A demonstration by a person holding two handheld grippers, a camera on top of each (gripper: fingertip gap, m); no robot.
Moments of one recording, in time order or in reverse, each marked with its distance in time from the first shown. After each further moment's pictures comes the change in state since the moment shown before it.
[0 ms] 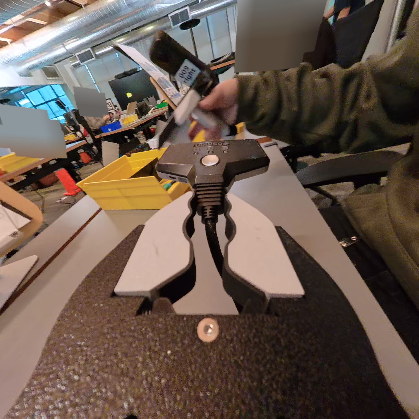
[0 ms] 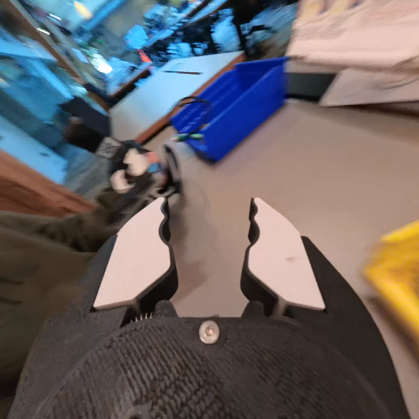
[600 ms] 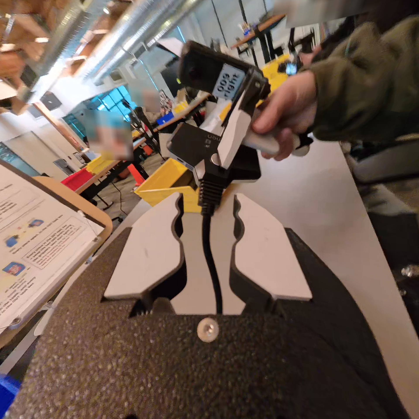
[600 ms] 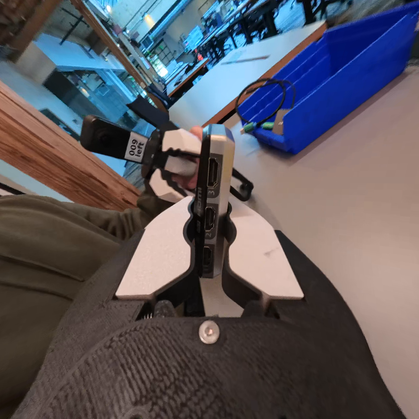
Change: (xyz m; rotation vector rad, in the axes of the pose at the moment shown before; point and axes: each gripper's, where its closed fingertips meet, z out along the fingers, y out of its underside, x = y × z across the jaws) left arm 0.002 -0.043 0.020 -0.096 -0.237 0.184; right arm -0.095 0.024 0.042 -0.013 -0.221 0.067
